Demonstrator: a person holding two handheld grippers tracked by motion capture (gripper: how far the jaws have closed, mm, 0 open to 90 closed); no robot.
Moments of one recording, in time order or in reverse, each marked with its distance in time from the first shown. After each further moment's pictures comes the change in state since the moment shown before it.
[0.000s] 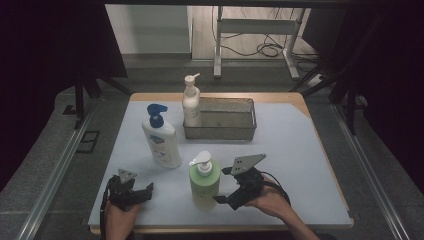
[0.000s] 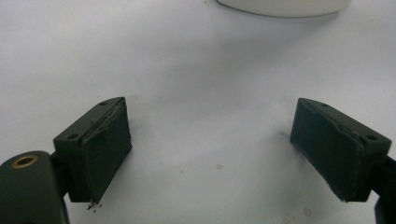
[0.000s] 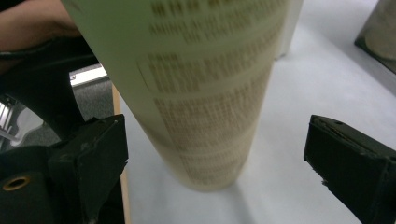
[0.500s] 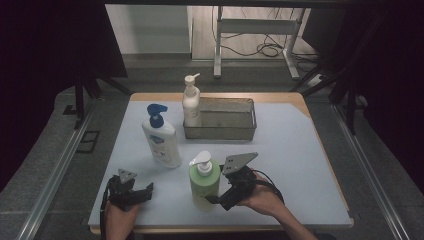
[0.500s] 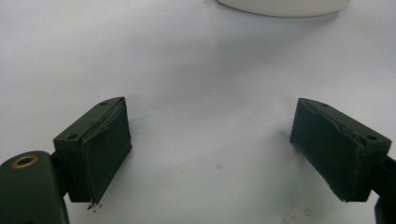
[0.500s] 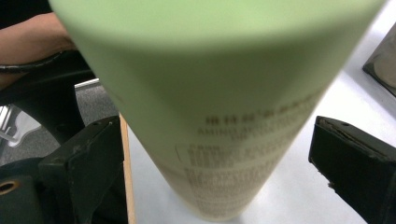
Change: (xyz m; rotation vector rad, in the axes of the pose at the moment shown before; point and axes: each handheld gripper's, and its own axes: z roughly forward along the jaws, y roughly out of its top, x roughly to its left) left arm 0.000 0.000 0.000 0.000 -0.001 -0.004; right arm 0.010 0.021 0.009 -0.006 0.000 -0.039
